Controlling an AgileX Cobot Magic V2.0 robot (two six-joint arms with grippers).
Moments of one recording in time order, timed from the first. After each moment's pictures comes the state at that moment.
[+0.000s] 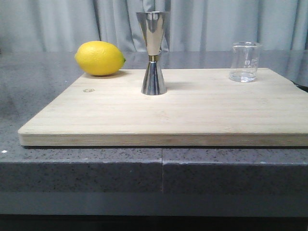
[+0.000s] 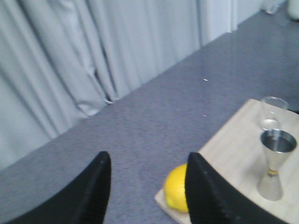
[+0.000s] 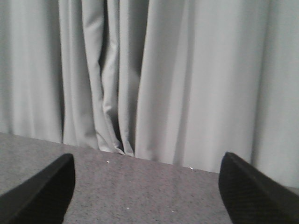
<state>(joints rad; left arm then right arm) 0.36 1.31 -1.36 -1.27 1.20 1.51 -0.01 1.21 -0.77 -0.37 -0.56 0.29</state>
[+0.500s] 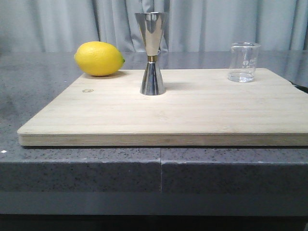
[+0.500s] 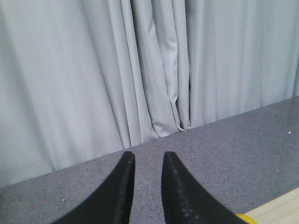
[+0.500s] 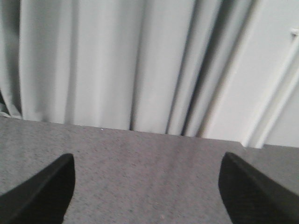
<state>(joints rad) 0.25 1.15 -1.29 -1.20 0.76 1.29 -0.10 1.02 -1.09 -0.37 0.23 0.19</state>
